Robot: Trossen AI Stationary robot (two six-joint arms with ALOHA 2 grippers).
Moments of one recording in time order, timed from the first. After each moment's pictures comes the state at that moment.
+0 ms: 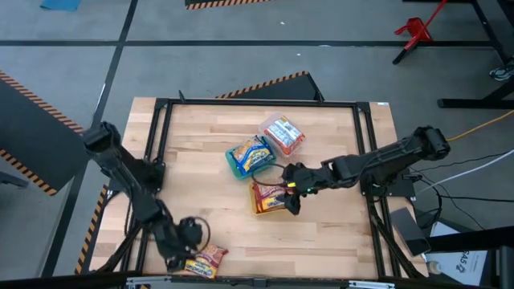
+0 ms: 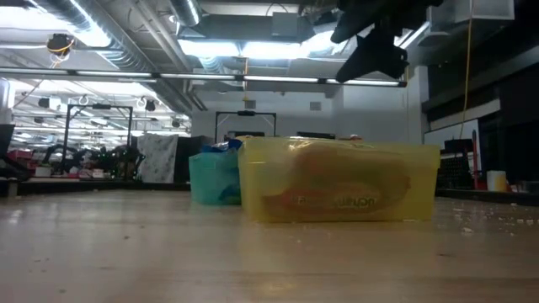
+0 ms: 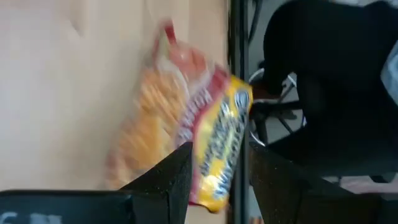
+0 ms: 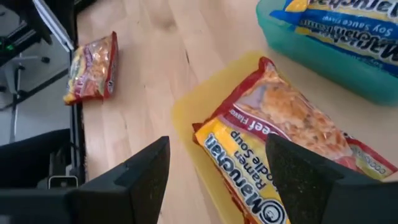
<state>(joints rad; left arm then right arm) -0.89 1.43 0.82 -0.25 -0.11 -1.00 0.27 1.46 1.04 -0.36 0.09 0.68</state>
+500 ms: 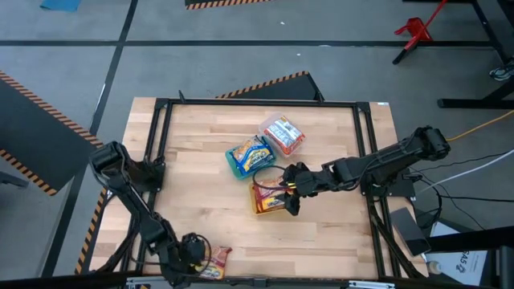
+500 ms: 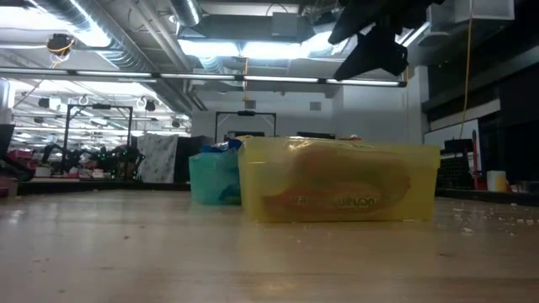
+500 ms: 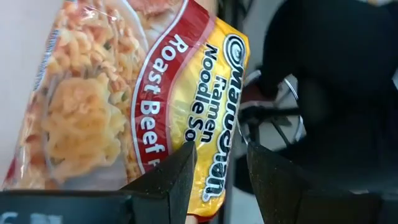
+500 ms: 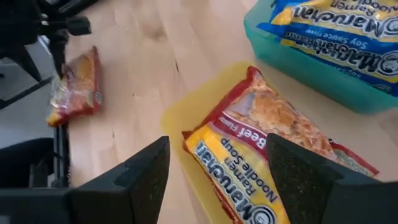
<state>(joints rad) -0.99 1.73 0.88 -0.09 -0.17 -1.17 0.30 1.46 1.04 -0.35 0.19 0.68</state>
